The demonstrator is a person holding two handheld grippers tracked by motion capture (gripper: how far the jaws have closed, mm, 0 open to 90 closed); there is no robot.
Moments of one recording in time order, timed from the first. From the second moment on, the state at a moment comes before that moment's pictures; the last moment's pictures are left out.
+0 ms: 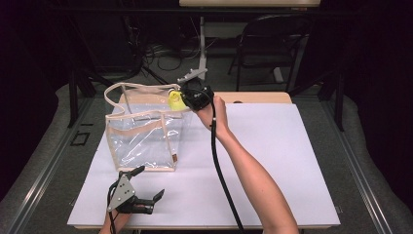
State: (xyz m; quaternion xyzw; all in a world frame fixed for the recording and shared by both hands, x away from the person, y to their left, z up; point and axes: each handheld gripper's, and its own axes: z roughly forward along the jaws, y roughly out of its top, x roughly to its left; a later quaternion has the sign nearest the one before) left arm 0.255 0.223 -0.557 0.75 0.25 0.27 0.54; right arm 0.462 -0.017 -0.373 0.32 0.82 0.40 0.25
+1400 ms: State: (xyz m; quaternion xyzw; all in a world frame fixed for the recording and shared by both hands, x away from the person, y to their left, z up) left arm 0.254 0.224 -0.556 0.75 0.25 0.27 0.55; right arm 0.463 -0.001 -0.382 0.30 0.83 0.38 0.27
